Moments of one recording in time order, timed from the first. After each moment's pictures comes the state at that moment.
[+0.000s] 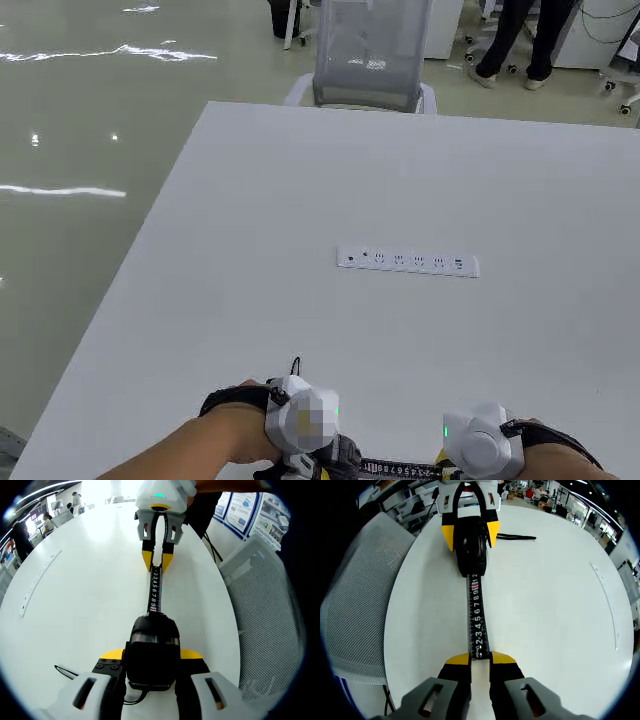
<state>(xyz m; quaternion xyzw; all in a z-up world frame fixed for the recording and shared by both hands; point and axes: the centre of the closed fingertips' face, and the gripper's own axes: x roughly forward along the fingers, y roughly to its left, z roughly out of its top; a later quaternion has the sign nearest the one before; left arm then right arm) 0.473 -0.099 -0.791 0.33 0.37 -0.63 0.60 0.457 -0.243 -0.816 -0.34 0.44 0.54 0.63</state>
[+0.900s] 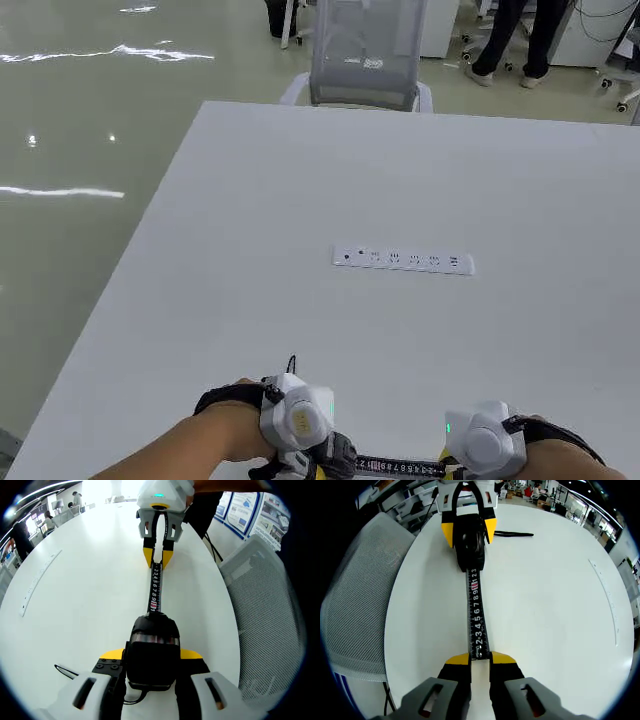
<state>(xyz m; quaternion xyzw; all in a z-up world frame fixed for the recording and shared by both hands) 0.474 -0.099 -0.792 0.33 0.37 -0.63 0.60 0.456 -0.254 -0.817 -0.34 0.44 0.54 0.63</state>
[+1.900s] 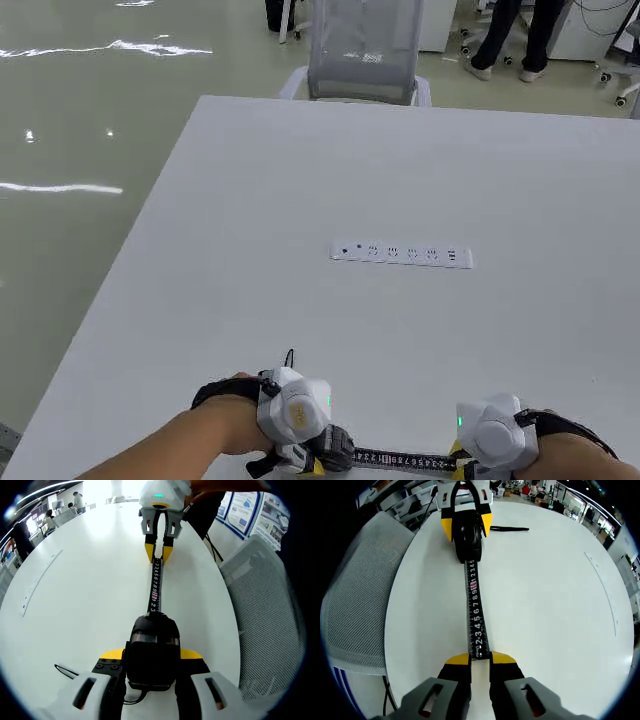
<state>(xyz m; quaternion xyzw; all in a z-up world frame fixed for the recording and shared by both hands) 0.474 -0.098 -0.792 0.33 0.37 -0.63 0.60 0.453 -0.273 -0.816 -0.34 0.45 0.53 0.63</state>
